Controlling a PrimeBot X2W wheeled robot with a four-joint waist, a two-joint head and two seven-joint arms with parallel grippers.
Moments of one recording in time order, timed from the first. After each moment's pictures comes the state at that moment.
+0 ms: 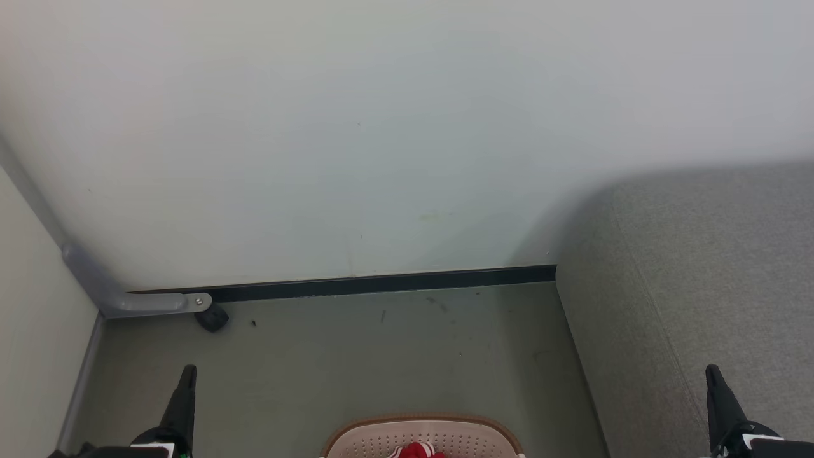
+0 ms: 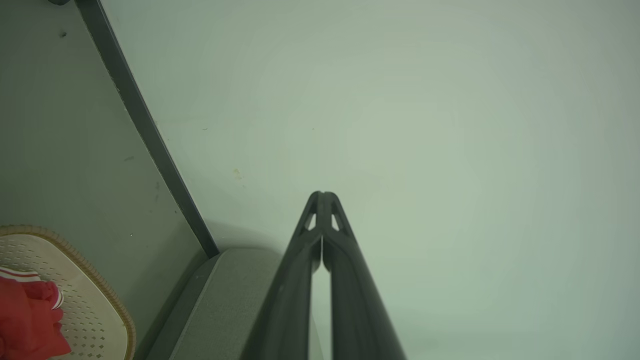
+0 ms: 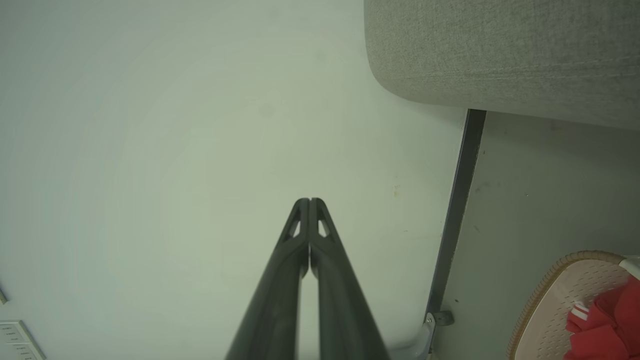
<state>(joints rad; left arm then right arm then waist) -0.11 0.04 0.09 0.29 -1.60 -0.12 0.11 -0.11 -0.04 -0.13 0.29 1.60 0.12 0.11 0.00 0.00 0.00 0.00</state>
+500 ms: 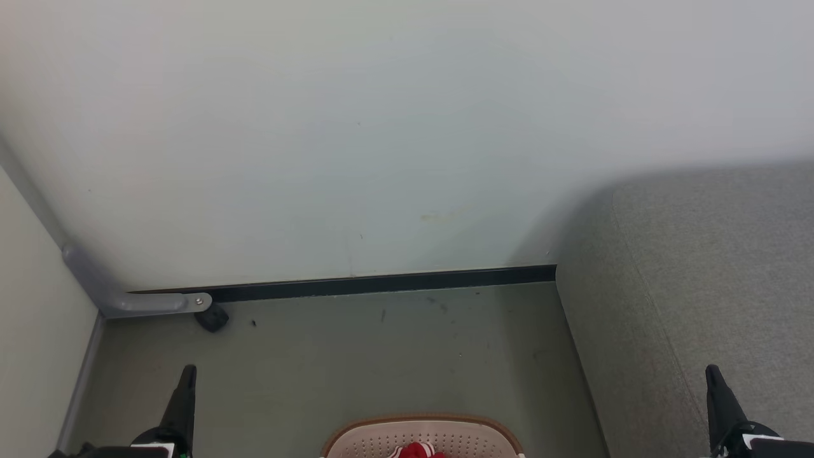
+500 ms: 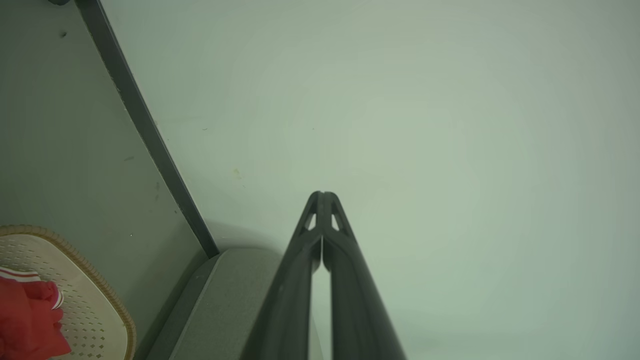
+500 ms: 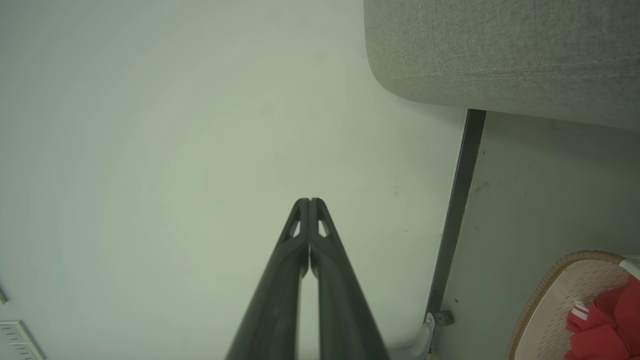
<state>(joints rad) -0.11 0.04 0.09 0.29 -1.60 -0.12 0.11 -0.11 -0.04 -0.13 0.29 1.60 0.12 0.11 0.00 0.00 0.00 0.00</state>
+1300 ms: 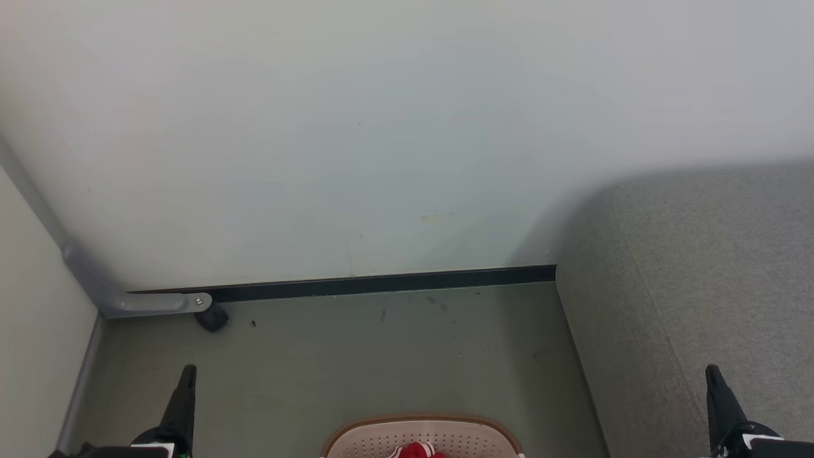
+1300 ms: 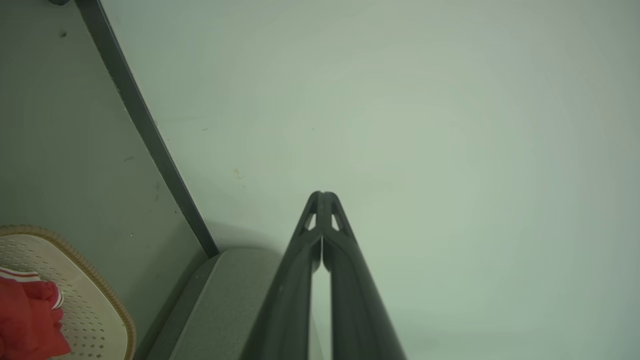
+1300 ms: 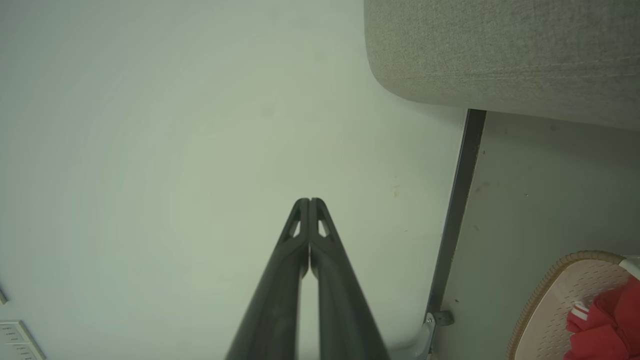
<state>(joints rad) -0.11 0.04 0.09 0.29 -1.60 -0.12 0.11 -0.11 -0.04 -0.13 0.29 1.60 0.12 0.11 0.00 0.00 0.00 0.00</state>
